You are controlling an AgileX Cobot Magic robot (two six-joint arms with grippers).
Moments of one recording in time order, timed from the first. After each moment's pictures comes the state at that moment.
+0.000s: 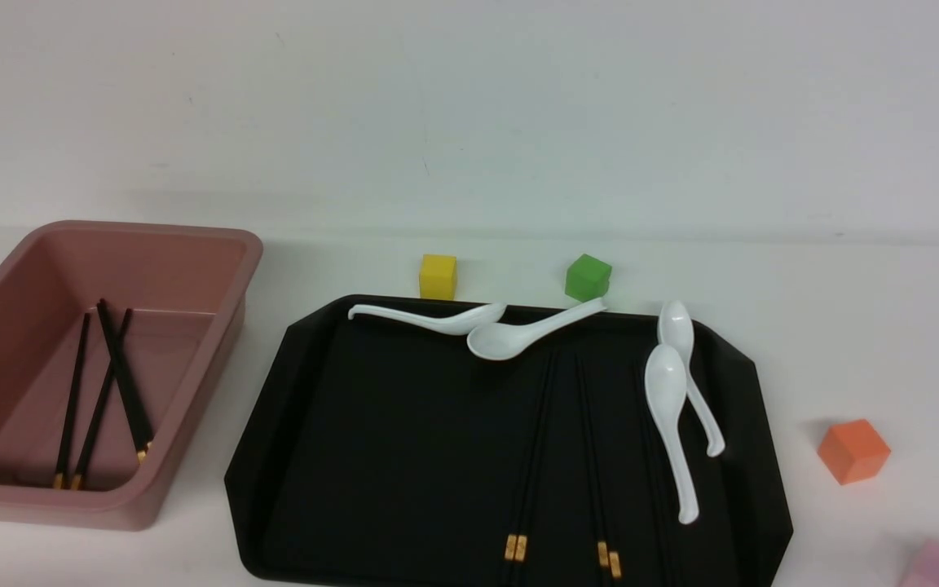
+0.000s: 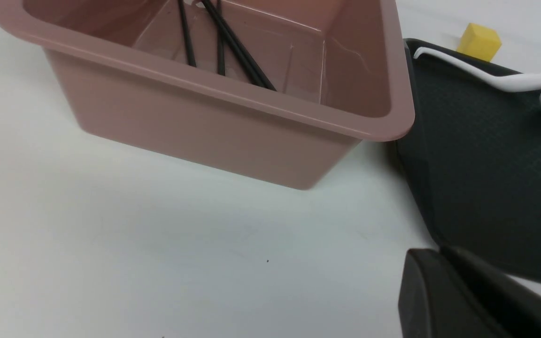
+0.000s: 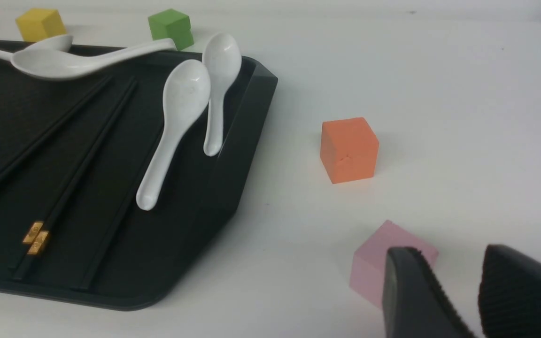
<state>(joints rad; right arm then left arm) 0.04 -0.01 0.02 0.04 0.37 0.03 -0.03 -0.01 0.03 -0.10 0.39 -0.20</state>
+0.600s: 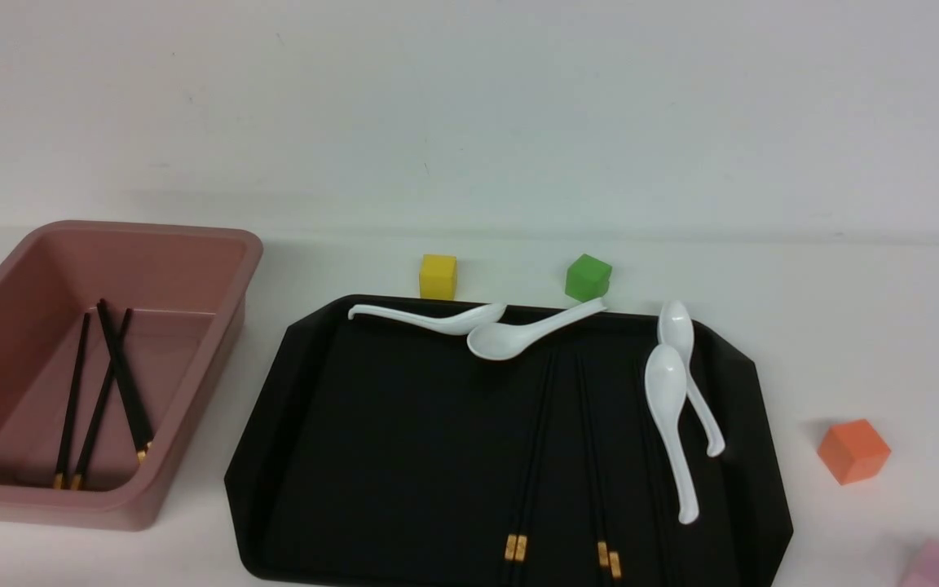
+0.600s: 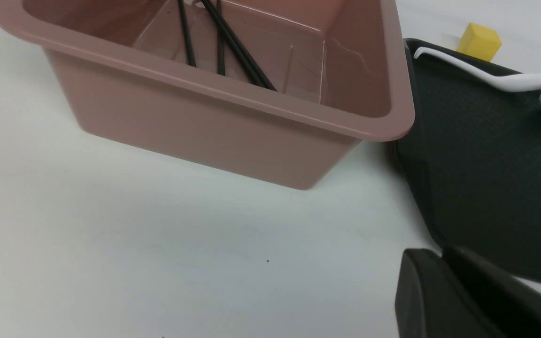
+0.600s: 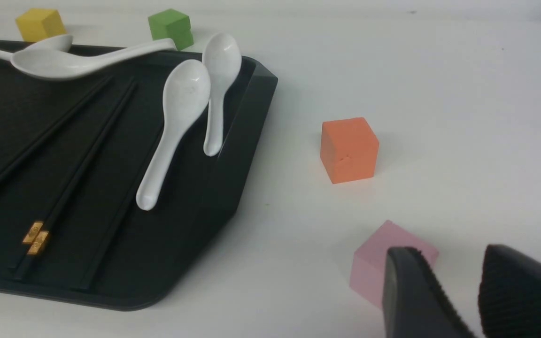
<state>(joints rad) 0.04 -0.01 0.02 0.04 0.37 0.03 -0.03 -0.01 0.03 -0.10 0.39 -0.20</state>
